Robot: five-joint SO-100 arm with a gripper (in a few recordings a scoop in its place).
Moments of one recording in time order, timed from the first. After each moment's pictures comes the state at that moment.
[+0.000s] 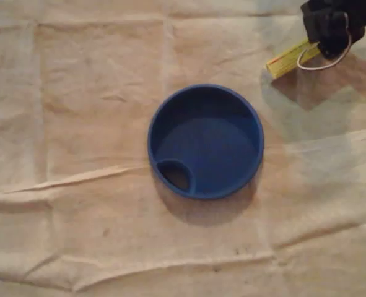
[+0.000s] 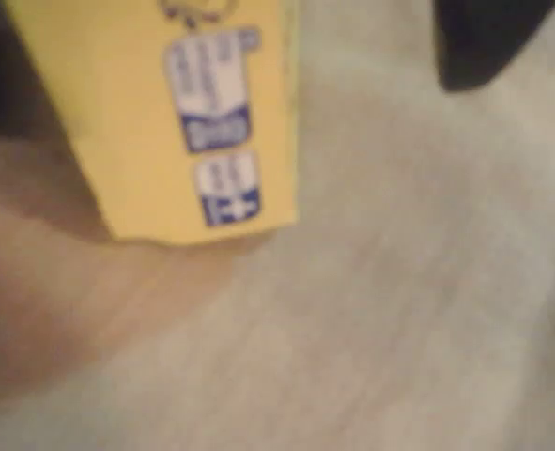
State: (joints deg) arm -17.2 76.4 95.4 82.0 -11.3
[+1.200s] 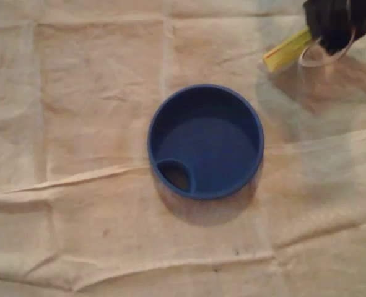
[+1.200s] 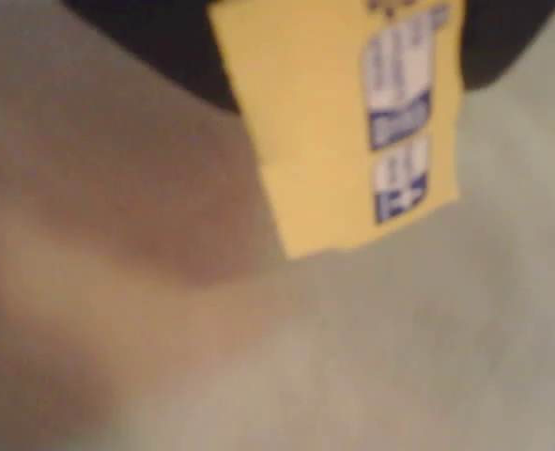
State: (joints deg) arm -17.2 86.6 95.4 86.2 -11.3
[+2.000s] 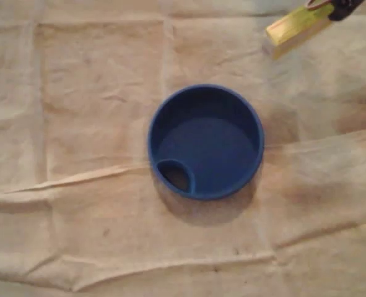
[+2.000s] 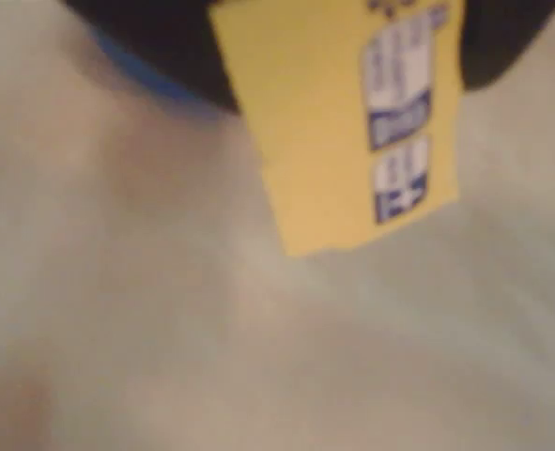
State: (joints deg) arm -13.1 105.4 86.0 94.0 -11.3
